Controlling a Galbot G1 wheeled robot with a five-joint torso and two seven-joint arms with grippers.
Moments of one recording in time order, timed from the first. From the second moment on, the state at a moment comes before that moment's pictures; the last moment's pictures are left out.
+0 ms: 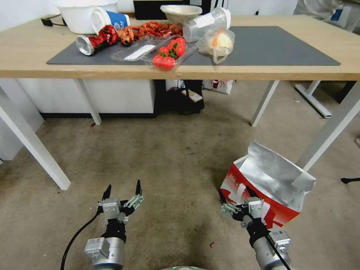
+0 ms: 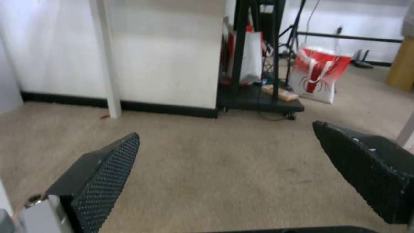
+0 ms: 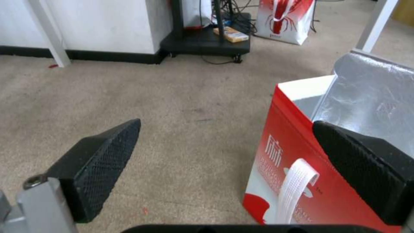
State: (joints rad) left arm 1.82 -1.43 -0.40 -2.13 -0.17 -0.20 -0.20; right arm -1.82 1.54 0.55 2.19 0.01 -0.10 -0.18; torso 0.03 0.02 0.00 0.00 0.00
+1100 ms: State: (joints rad) left arm 1.83 -1.37 -0.41 -2.09 -0.15 -0.28 -0.11; right arm -1.53 0.96 0.83 1.86 0.40 0.00 -0.43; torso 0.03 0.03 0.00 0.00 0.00
